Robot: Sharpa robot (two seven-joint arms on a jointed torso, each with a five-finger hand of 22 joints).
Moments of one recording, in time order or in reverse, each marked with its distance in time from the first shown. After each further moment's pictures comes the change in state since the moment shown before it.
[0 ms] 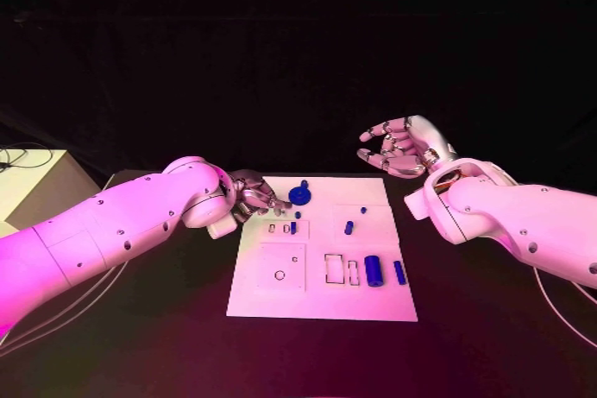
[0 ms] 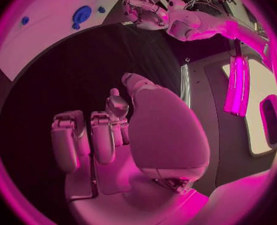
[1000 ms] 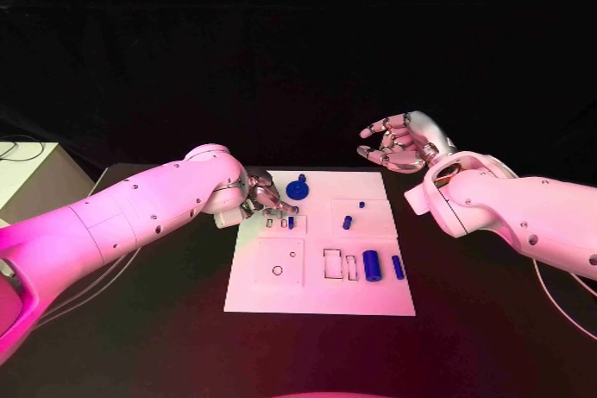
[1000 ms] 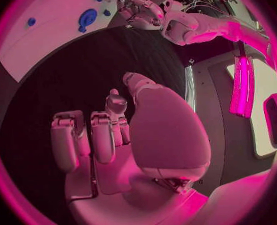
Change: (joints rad) left arm 0.076 0.137 -0.077 -0.149 -0.074 0.148 -0.057; left_hand -0.030 0.001 -0.032 -0.001 0.000 -0.017 0.008 0.000 0.025 -0.034 0.005 -0.023 -0.036 0.000 0.000 -0.004 0.000 0.000 -0.004 0.004 0.000 -0.011; right arm 0.007 -0.020 -0.001 0.009 -0.006 0.014 -0.047; right_hand -0.015 -0.014 0.007 -0.001 0.007 -0.020 0.006 0.000 0.000 -0.029 0.007 -0.041 -0.038 0.000 0.000 -0.012 0.000 0.000 0.000 0.000 -0.029 0.000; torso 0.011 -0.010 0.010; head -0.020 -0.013
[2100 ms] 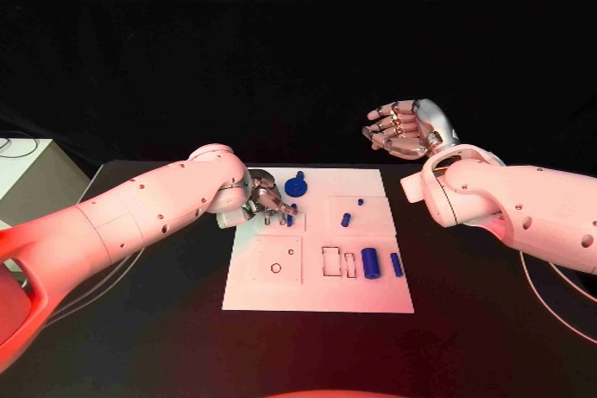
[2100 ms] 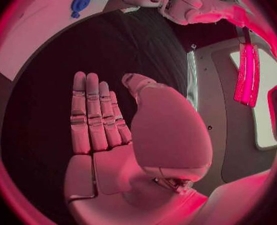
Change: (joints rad) left arm 0.002 0.048 -0.009 -0.041 -0.002 0.033 -0.004; left_hand 0.004 0.004 -0.003 -0.003 0.000 -0.003 -0.004 0.000 0.013 -0.007 0.000 0.000 -0.001 0.000 0.000 0.000 0.000 0.000 0.000 0.000 0.000 0.004; right arm 0.006 0.010 0.000 -0.030 0.194 -0.092 0.108; right_hand -0.023 -0.019 0.091 -0.036 0.008 -0.085 0.061 0.062 0.001 -0.153 0.076 -0.799 -0.888 -0.354 0.096 -1.140 -0.809 0.158 -0.336 0.097 -1.462 -0.854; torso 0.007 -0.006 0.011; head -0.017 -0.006
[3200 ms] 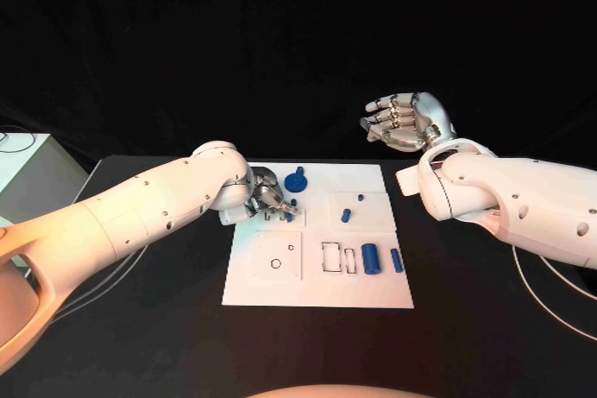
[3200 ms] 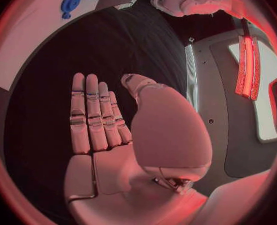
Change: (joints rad) left arm 0.000 0.027 -0.004 -0.024 0.000 0.007 -0.002; left_hand 0.056 0.010 0.017 -0.011 0.000 -0.004 0.004 0.000 0.023 -0.011 -0.004 0.000 -0.003 0.000 0.000 0.000 0.000 0.000 -0.004 0.004 0.000 0.002; right arm 0.002 0.010 -0.001 -0.006 0.090 -0.001 0.051; right_hand -0.002 0.002 0.011 -0.011 0.004 -0.005 0.005 0.000 -0.005 0.000 0.007 -0.011 -0.038 0.000 0.000 -0.060 -0.026 -0.002 -0.007 0.007 -0.004 -0.060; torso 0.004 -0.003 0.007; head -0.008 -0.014
